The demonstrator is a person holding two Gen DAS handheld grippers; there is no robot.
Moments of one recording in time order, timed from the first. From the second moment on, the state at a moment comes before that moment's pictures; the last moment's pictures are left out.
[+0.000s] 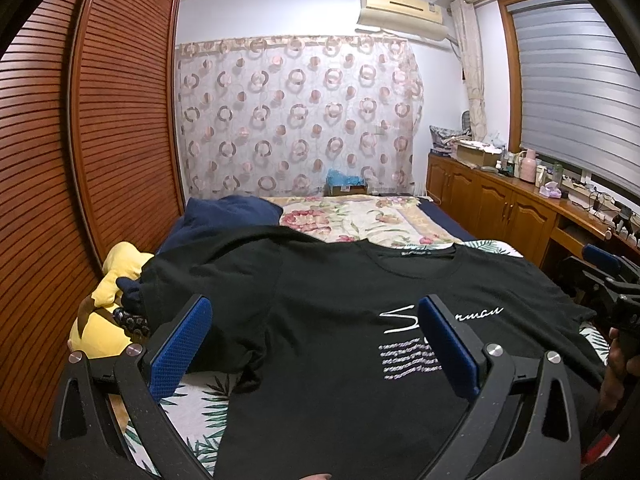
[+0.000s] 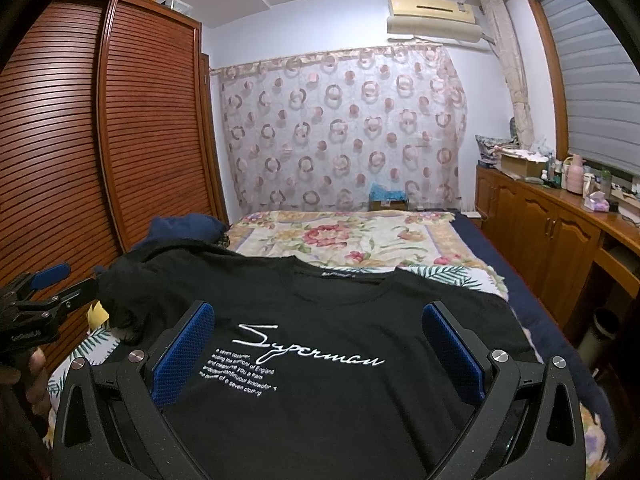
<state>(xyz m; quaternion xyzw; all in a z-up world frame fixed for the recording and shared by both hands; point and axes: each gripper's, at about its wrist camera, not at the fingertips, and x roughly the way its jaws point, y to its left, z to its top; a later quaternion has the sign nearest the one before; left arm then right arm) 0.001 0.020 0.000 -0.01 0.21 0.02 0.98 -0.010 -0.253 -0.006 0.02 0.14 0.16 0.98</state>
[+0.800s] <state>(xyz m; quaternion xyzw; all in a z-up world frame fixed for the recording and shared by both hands) 0.038 0.105 -0.025 -0.02 0.26 0.03 0.97 0.032 -0.235 -0.009 -0.03 0.18 0.21 0.96</state>
